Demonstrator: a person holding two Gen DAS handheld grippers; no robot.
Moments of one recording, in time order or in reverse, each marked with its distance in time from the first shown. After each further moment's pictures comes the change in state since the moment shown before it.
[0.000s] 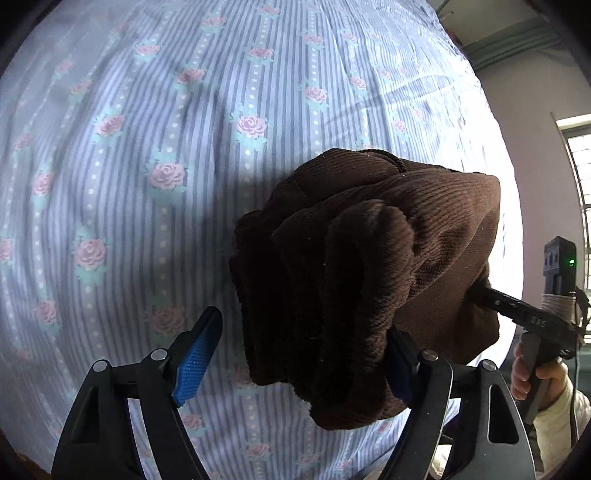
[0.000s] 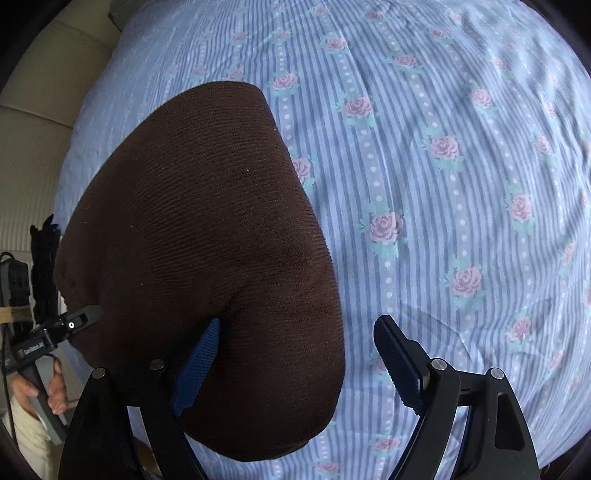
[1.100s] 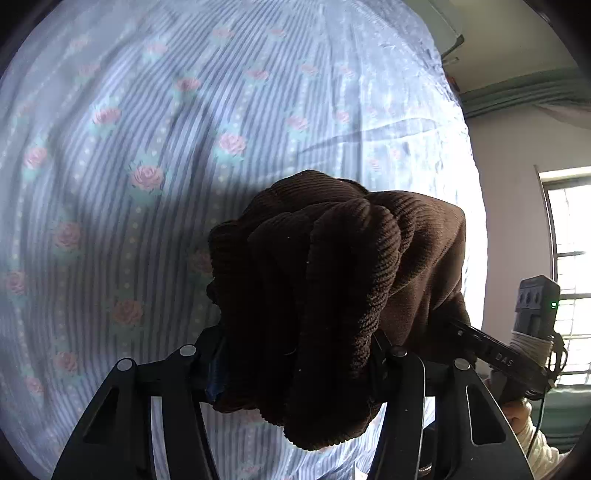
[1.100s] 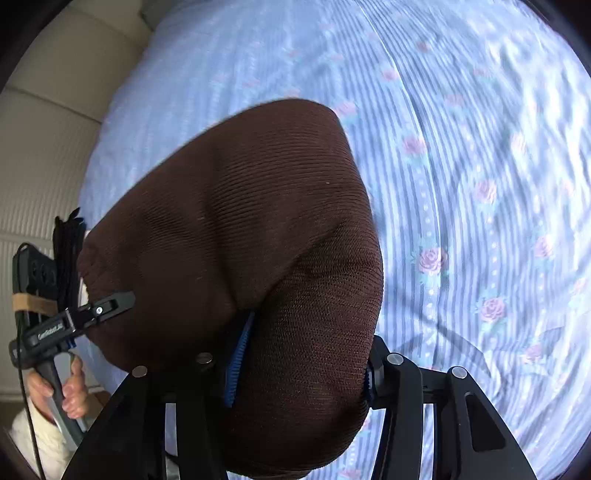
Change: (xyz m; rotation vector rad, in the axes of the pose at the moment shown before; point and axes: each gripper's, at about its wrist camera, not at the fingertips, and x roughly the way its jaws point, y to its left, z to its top) left arm -0.016 -0.010 -0.004 -0.135 -0.104 -0.129; right arm 0.007 0.052 0.016 -0.086 -0.065 0.072
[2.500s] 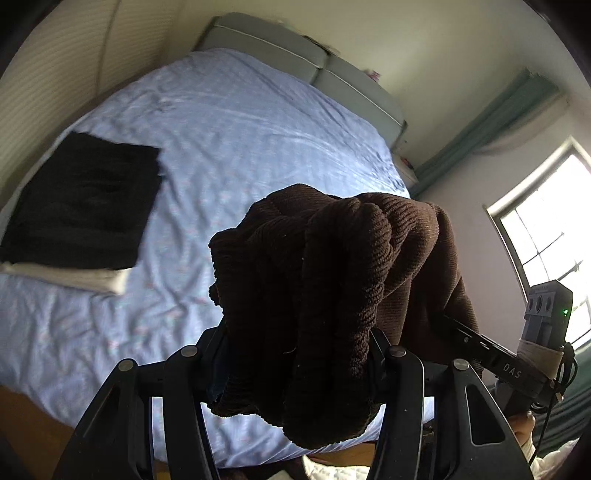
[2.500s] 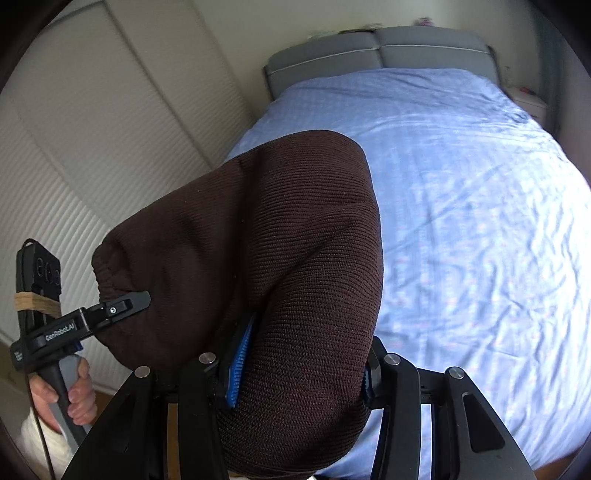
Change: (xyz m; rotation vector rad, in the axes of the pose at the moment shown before) left arm -0.358 0.114 -0.154 0.108 -0.448 -0.034; right arm -0.187 0.308 -0.171 -0.264 -0.387 0.063
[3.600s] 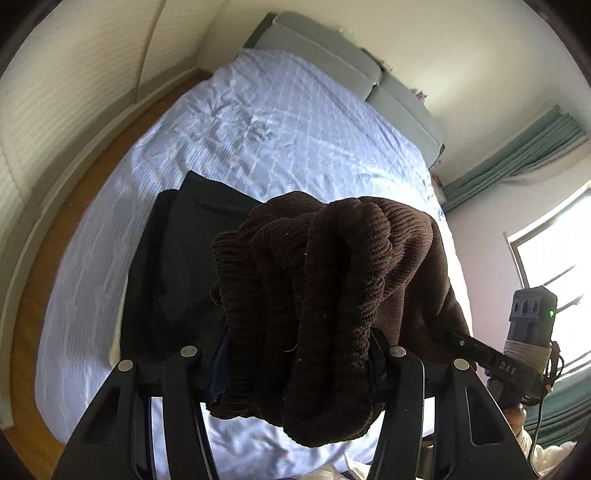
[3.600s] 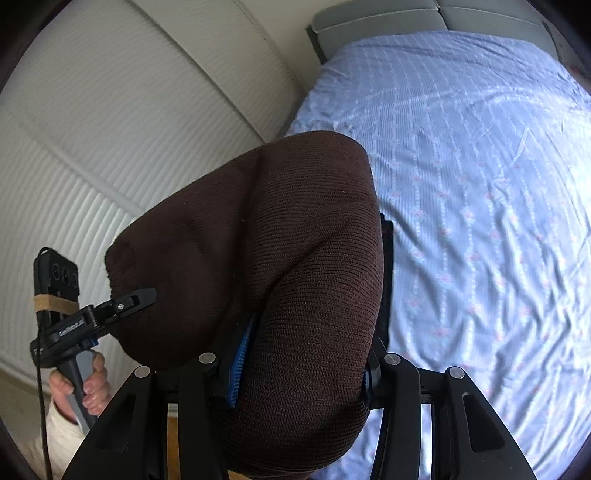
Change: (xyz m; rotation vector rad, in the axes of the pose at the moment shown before) left arm -0.038 0.309 0.194 -0.047 0.077 0.003; right arm 0.221 0.233 0.085 0.055 0.115 0.134
